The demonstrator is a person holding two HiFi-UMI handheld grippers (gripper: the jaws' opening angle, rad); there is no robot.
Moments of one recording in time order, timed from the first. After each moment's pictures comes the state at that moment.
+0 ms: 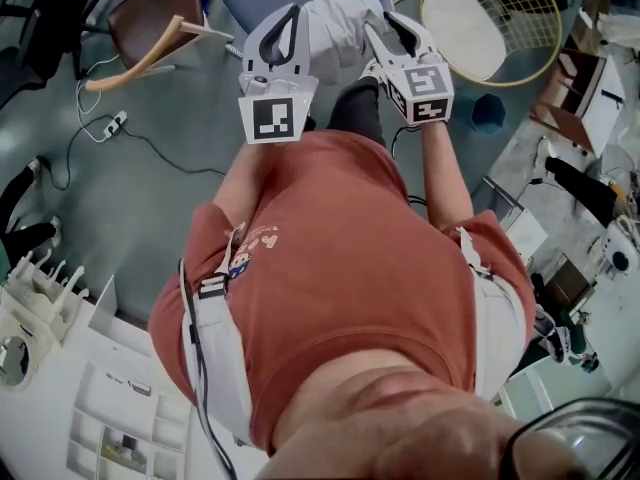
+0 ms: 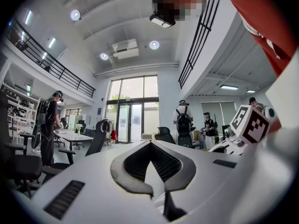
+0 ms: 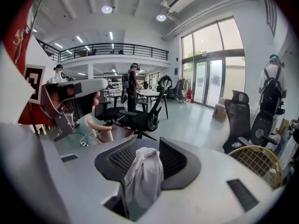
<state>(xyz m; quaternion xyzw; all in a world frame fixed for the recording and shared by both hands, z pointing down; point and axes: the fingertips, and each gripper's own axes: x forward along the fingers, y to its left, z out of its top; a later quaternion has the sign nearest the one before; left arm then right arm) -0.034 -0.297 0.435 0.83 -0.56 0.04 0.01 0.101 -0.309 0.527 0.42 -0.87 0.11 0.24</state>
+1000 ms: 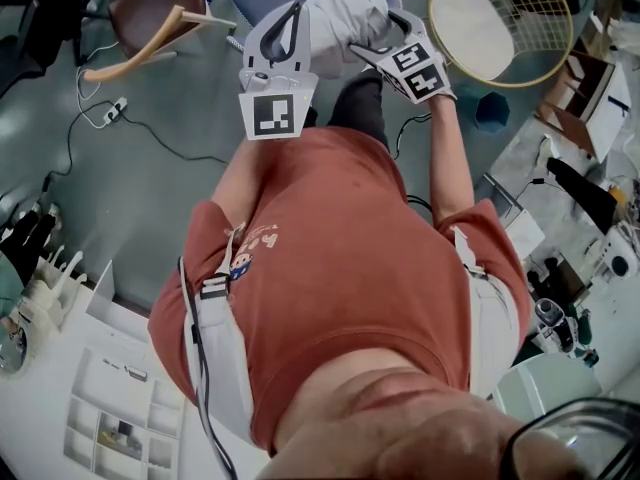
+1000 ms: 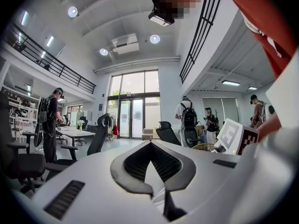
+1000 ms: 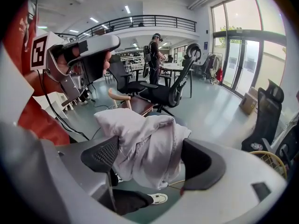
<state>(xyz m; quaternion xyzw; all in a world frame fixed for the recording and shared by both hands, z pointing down) -0.038 -0.303 0.456 0.82 -0.57 0.06 0.03 0.087 -0.294 0.618 0.25 -0.87 0.14 0.39</state>
